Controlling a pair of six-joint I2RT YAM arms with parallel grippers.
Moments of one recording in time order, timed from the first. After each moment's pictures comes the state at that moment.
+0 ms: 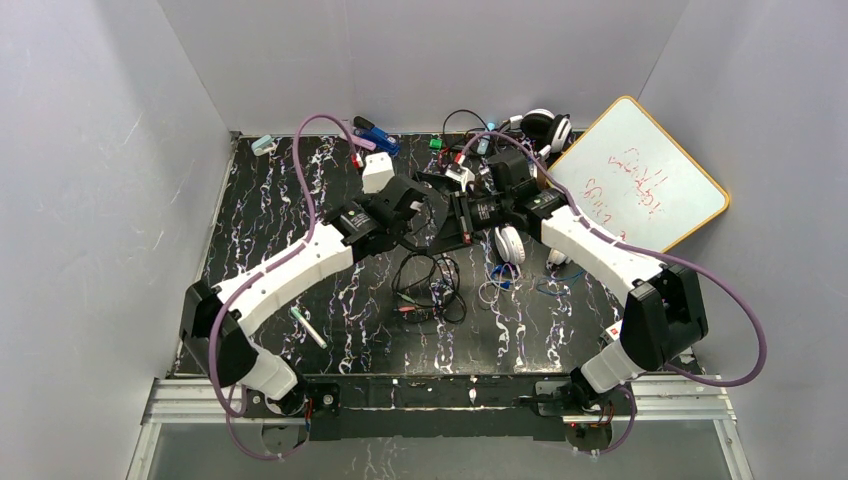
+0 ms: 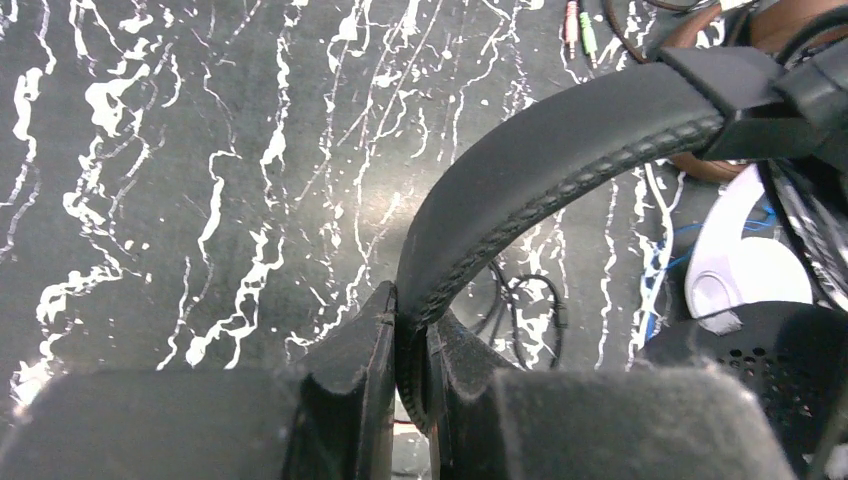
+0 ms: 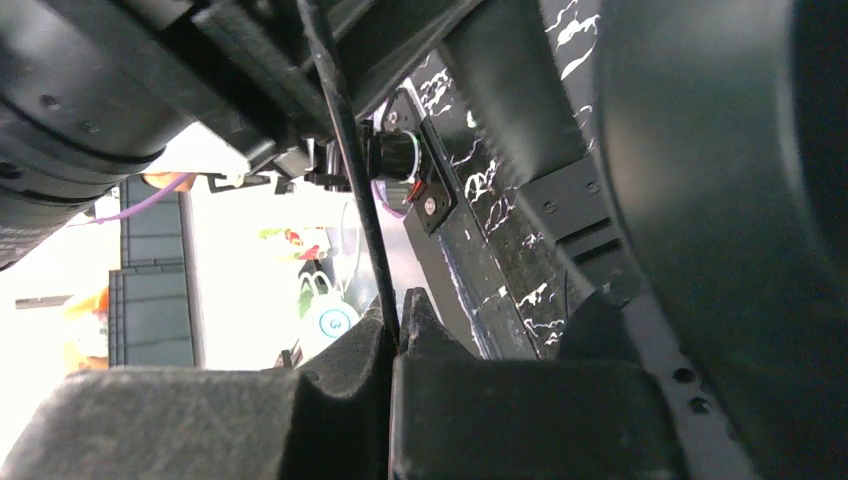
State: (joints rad) left arm -0.81 1.49 1.35 -0.75 -0.69 -0.77; right arm 0.58 1.52 1.24 -0.40 -0.98 0.54
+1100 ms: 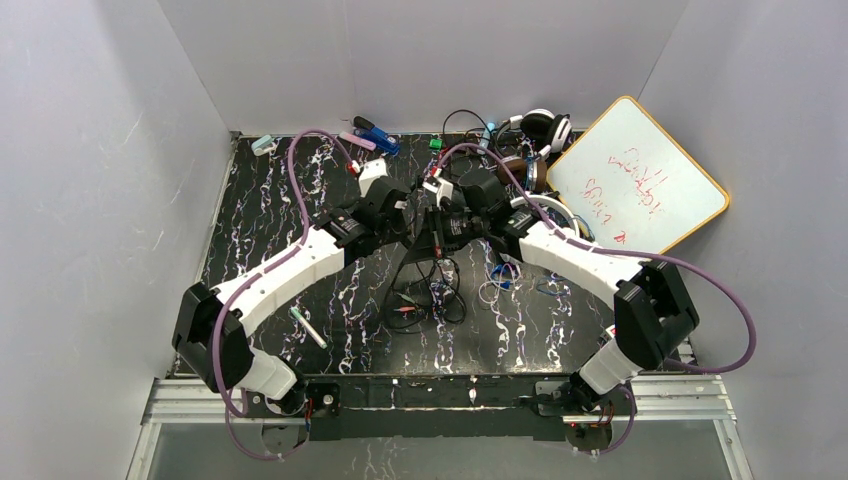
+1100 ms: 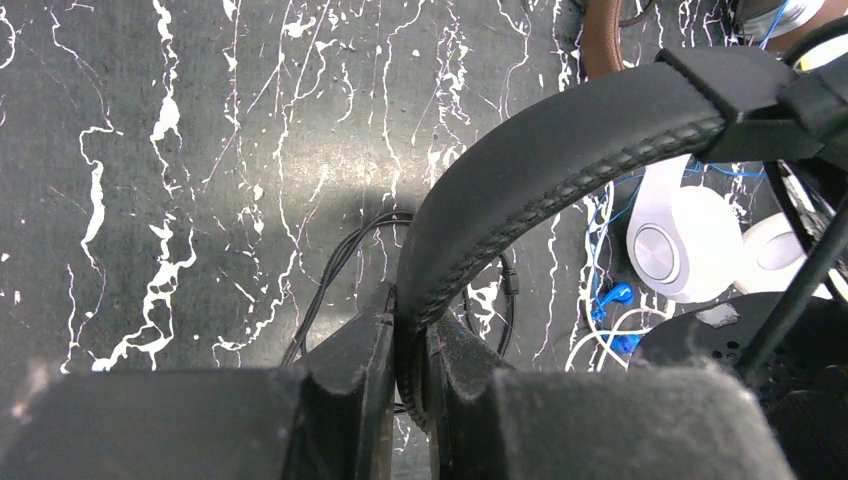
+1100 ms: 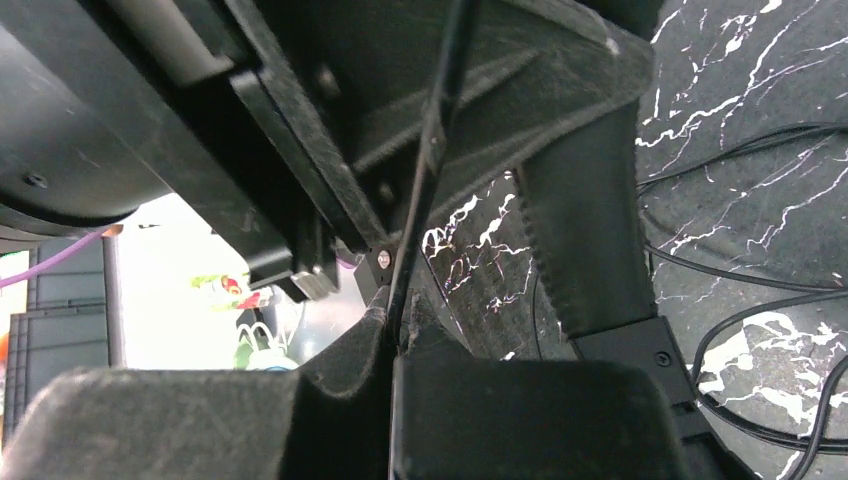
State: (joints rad) left arm -0.72 1.44 1.21 -0.56 -0.40 -0.77; right arm 0.74 1.54 1.12 -0.13 -0.73 0.63
